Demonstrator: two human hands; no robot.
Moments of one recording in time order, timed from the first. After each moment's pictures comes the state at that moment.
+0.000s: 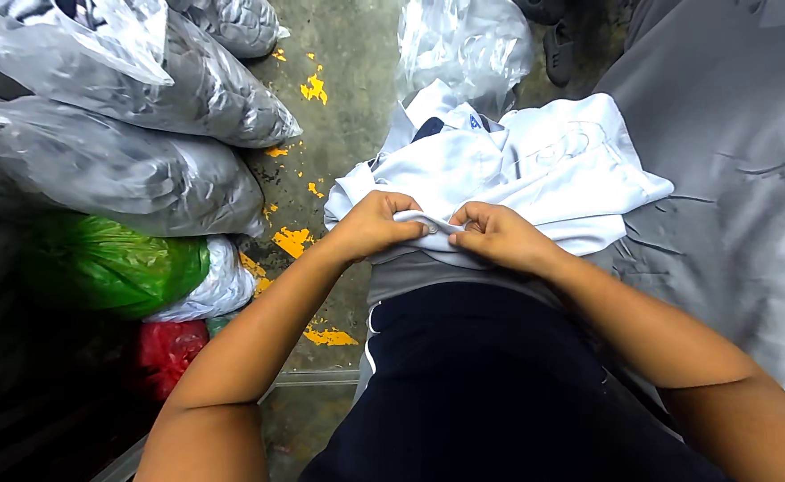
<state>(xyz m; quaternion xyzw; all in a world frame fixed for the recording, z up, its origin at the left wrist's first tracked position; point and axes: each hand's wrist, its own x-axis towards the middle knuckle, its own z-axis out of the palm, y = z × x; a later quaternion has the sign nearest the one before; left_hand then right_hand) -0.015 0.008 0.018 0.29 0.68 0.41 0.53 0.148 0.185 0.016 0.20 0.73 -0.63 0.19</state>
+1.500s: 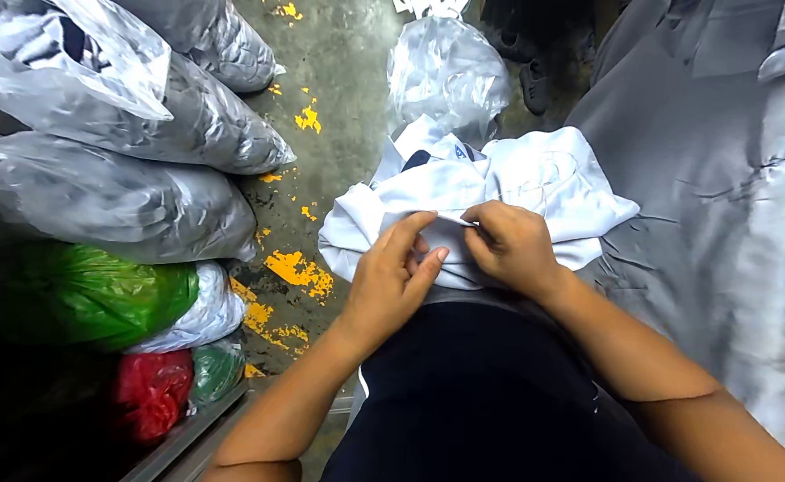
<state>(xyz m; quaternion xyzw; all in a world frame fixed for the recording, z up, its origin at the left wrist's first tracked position) 0.047 0.010 0.046 0.42 0.80 0.40 0.17 0.151 0.193 0.016 0.05 0.93 -0.29 -0.23</state>
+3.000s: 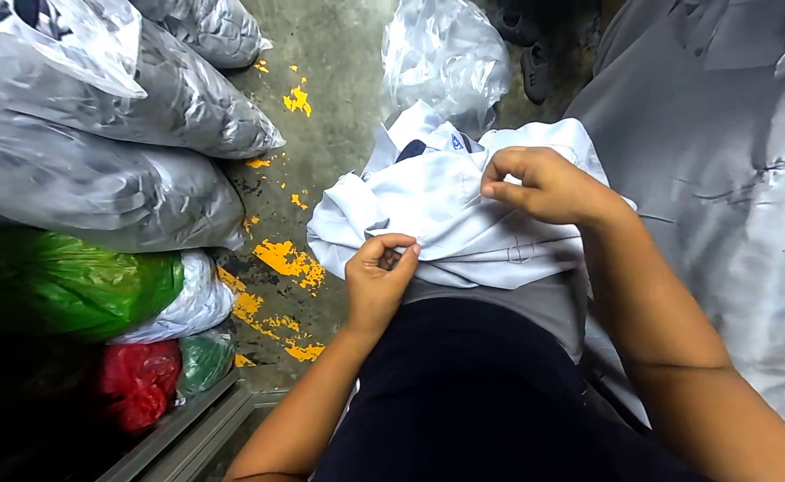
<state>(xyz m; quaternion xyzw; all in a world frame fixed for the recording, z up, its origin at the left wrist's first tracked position) 0.072 0.009 0.006 0.18 0.73 0.63 0.19 0.121 0.283 0.033 -0.02 0.89 -0.45 0.07</state>
